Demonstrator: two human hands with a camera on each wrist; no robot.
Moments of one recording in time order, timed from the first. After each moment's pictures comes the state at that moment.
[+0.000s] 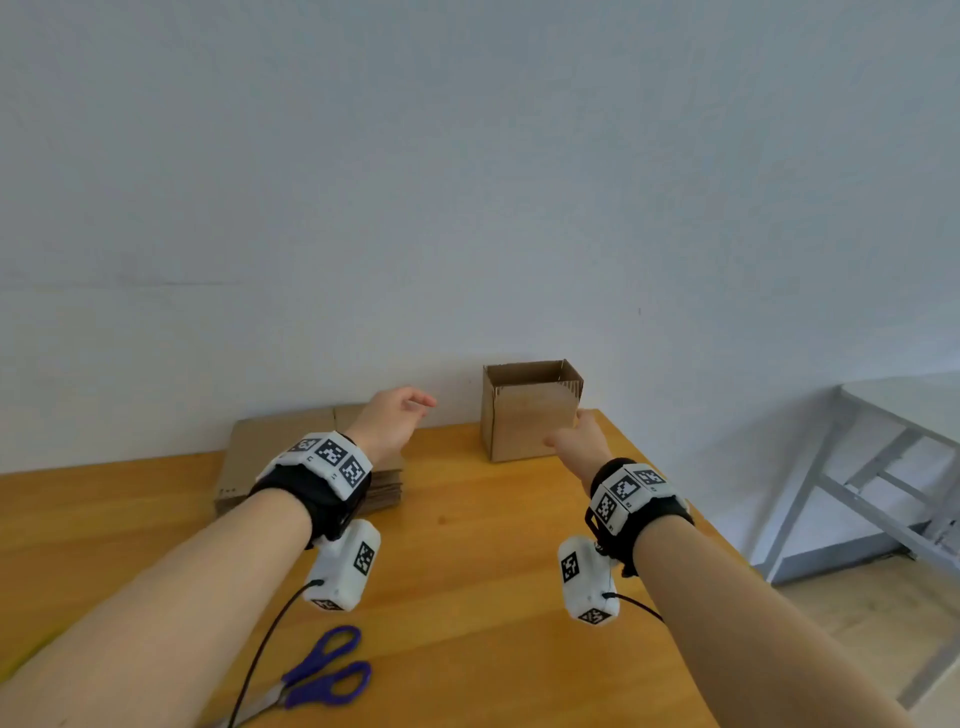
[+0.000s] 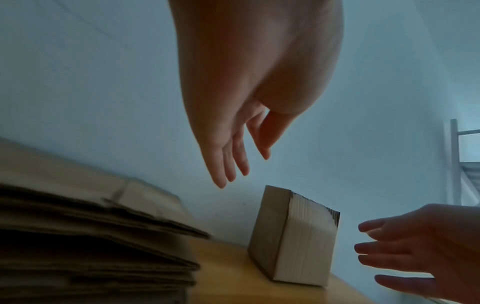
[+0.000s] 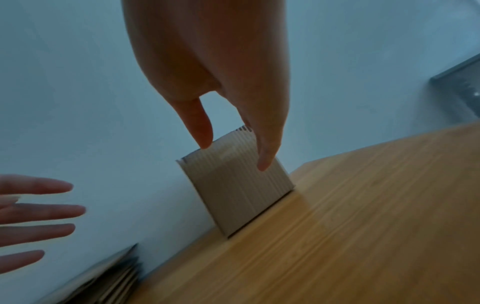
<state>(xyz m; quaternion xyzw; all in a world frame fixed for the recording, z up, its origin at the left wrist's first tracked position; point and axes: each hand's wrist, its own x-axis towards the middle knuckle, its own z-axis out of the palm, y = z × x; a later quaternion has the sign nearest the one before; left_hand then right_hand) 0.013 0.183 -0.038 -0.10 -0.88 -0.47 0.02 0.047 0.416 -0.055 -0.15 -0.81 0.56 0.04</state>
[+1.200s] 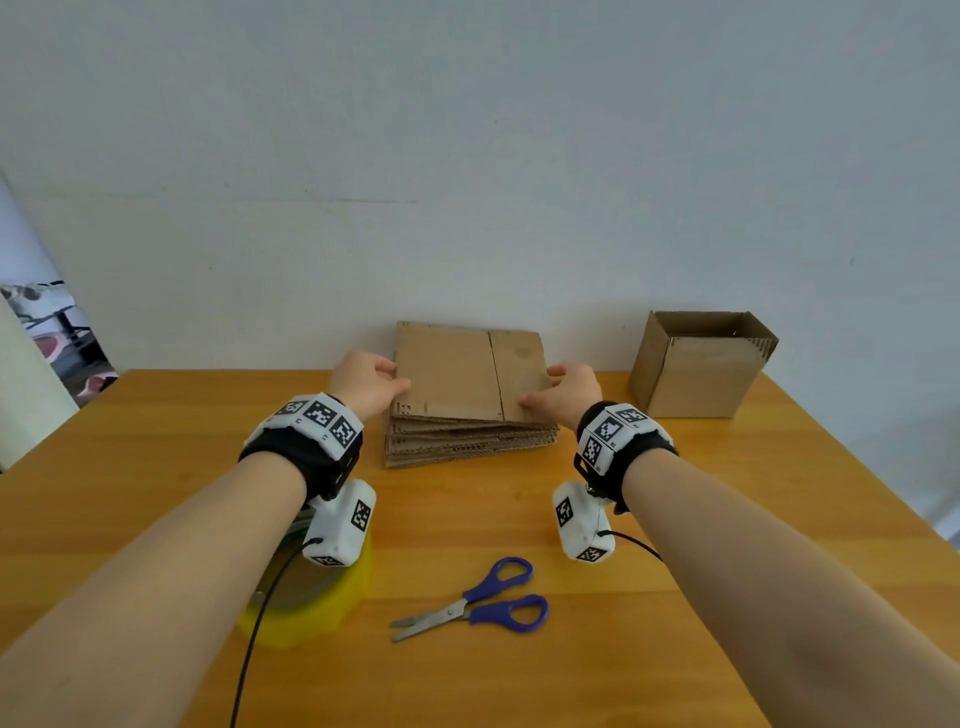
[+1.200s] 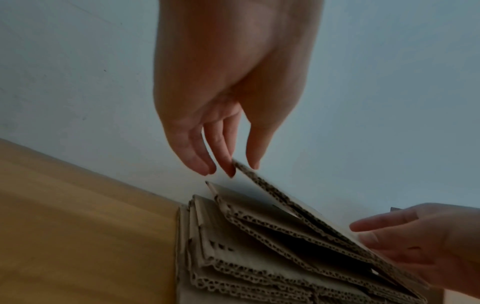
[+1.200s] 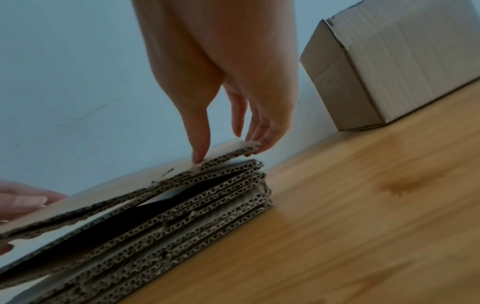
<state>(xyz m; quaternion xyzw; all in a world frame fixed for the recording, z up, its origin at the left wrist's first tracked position) 0.039 -0.004 -0.072 0.12 -0.92 -0.38 0.08 -0.006 0.227 -0.089 -0.08 -0.87 0.48 -0.04</state>
